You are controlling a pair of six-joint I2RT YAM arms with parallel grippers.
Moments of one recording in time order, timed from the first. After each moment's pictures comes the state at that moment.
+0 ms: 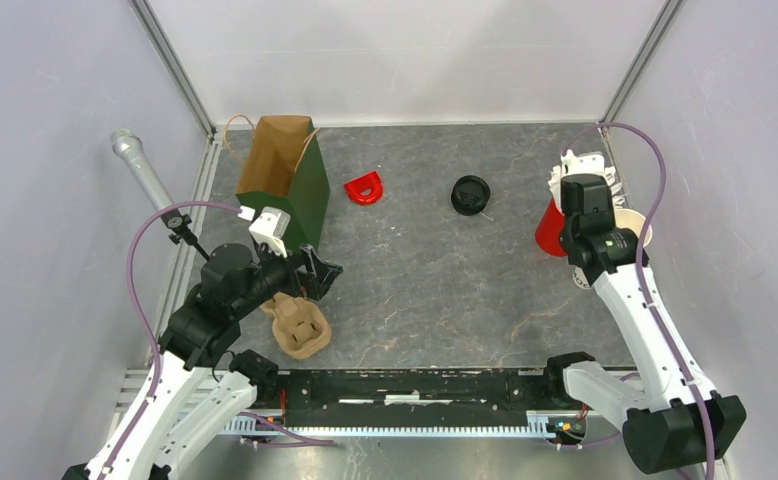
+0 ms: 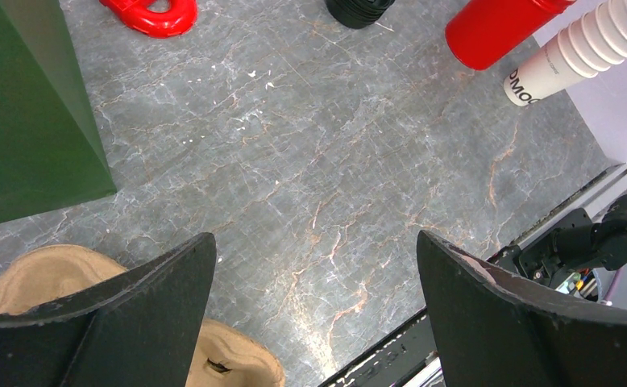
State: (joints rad) left arm -0.49 0.54 0.78 -0.60 0.14 -0.34; right arm 0.18 1.01 1.00 -0.69 0.71 -0.16
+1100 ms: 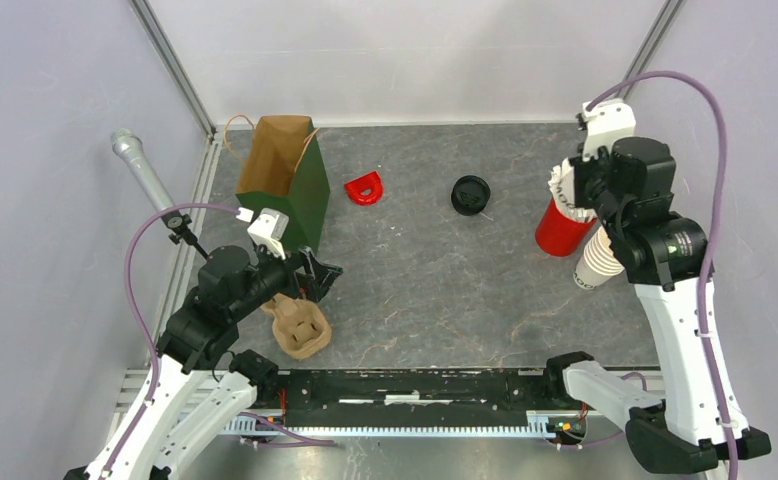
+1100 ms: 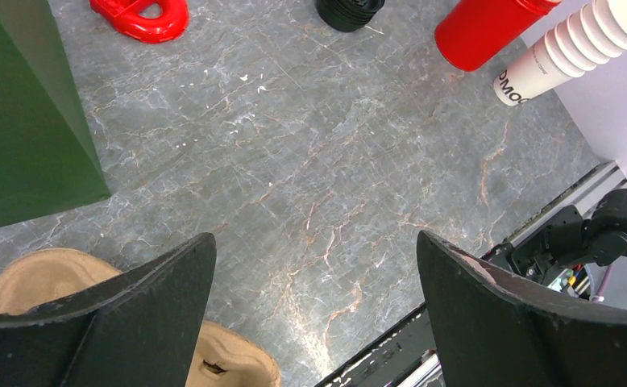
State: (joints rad) left arm -0.49 0.52 0.78 -0.60 0.16 -0.34; right arm 0.21 1.03 1.55 -0.88 0.31 -0.17
